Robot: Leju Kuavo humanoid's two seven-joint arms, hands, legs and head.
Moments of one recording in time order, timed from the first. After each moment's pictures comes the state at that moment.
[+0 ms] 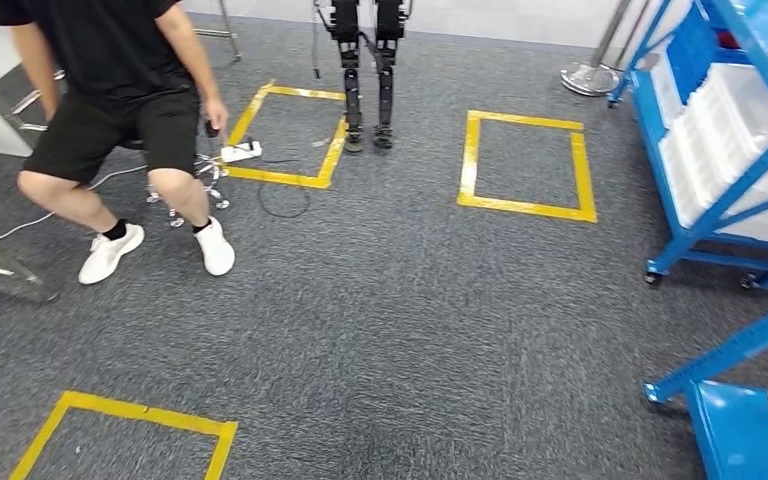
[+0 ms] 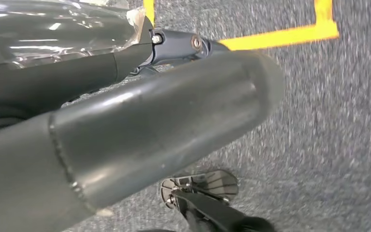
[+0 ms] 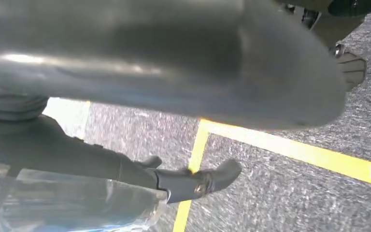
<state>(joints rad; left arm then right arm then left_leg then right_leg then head) -0.08 -0.11 0.78 -0.20 -0.89 0.22 -0.42 -0.04 0.06 -0.22 -0.19 0.31 -0.16 0.04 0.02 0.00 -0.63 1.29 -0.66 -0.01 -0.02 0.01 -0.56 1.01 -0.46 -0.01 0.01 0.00</state>
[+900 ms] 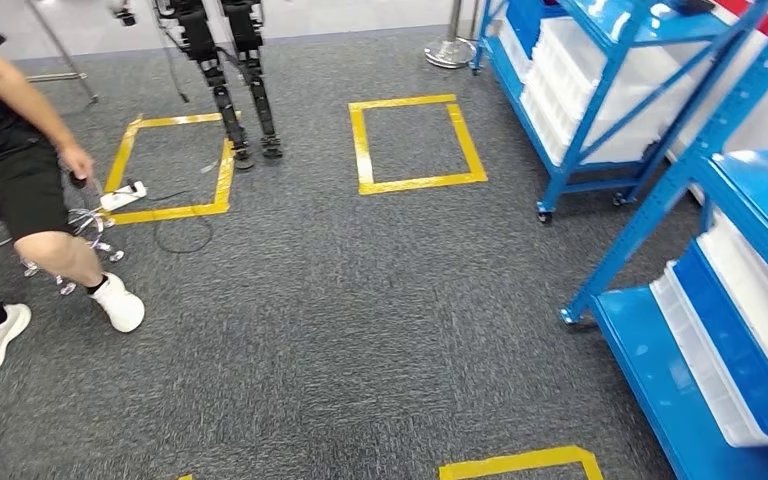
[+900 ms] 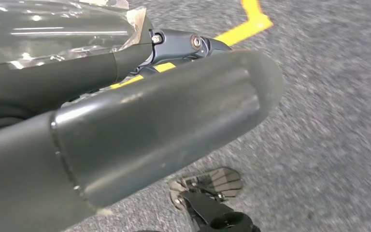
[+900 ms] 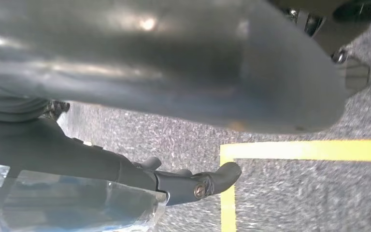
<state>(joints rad) -0.09 -0.11 0.78 -0.20 -0.89 0.22 -0.42 -0.03 0.06 -0.22 -0.19 0.32 -0.15 0.04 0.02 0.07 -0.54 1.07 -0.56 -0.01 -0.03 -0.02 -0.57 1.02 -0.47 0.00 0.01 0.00</state>
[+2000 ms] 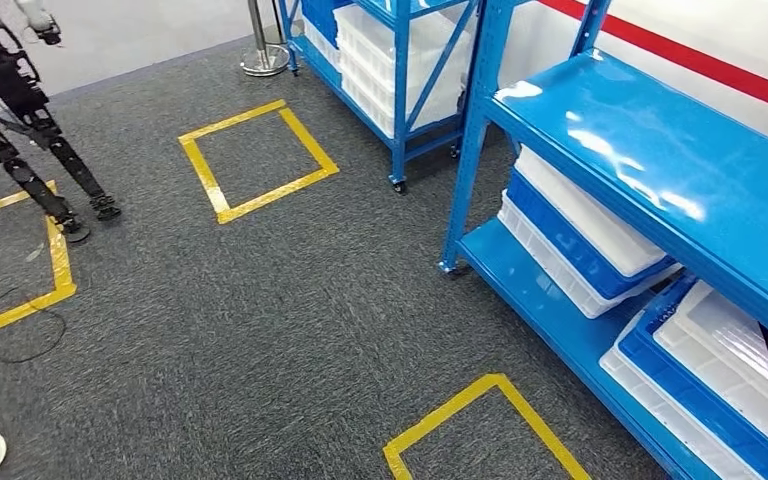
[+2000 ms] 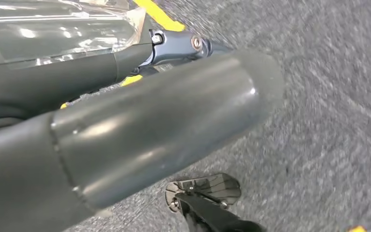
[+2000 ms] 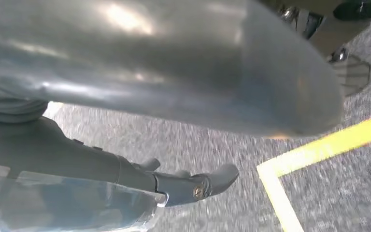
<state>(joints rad) -0.08 -0.11 0.79 -0.20 -0.89 0.25 -0.42 -0.04 0.06 -0.22 -0.19 0.34 -0.14 0.03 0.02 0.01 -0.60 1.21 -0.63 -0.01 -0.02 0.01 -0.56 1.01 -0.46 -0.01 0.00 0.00</state>
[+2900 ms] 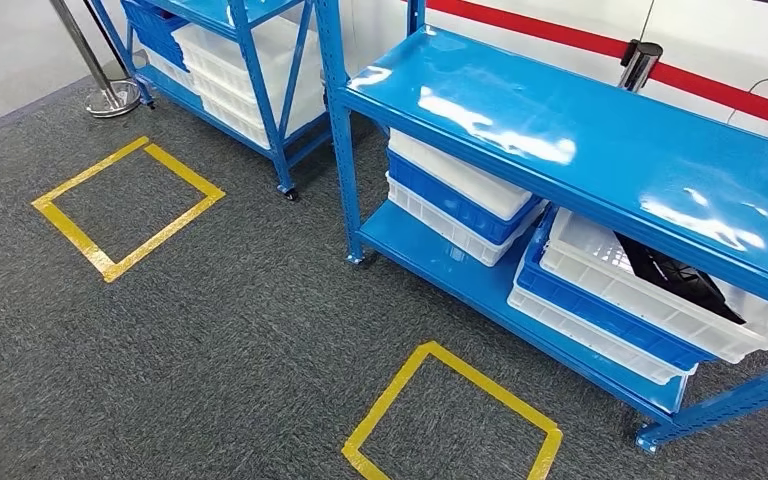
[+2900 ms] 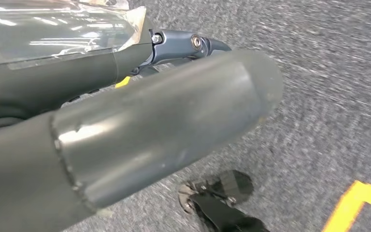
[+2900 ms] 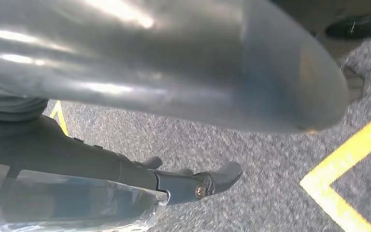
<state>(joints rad) -0.08 -0.12 0.79 -0.20 -0.91 0.24 -0.40 -0.04 0.05 -0.22 -0.19 0.34 -0.14 0.03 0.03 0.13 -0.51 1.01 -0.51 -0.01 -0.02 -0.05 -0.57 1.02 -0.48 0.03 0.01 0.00</state>
